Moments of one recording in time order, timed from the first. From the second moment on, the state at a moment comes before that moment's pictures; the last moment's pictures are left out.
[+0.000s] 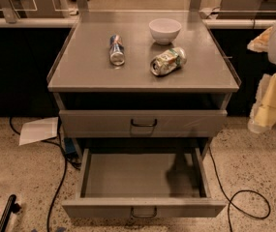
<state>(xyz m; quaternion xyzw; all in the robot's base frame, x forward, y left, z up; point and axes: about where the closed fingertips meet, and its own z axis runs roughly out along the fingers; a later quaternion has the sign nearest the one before) 0.438 -0.217 0.977 -0.60 0.78 -0.04 0.16</state>
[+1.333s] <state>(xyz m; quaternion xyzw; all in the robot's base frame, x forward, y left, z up) 0.517 -0.247 0.951 -0.69 0.68 0.04 0.24</state>
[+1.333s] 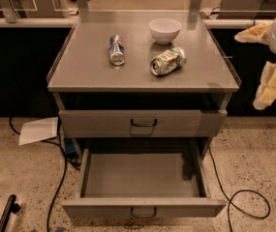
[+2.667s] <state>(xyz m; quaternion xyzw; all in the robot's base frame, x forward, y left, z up) 0.664 -0.196 0.884 -0.67 0.66 0.15 0.32</state>
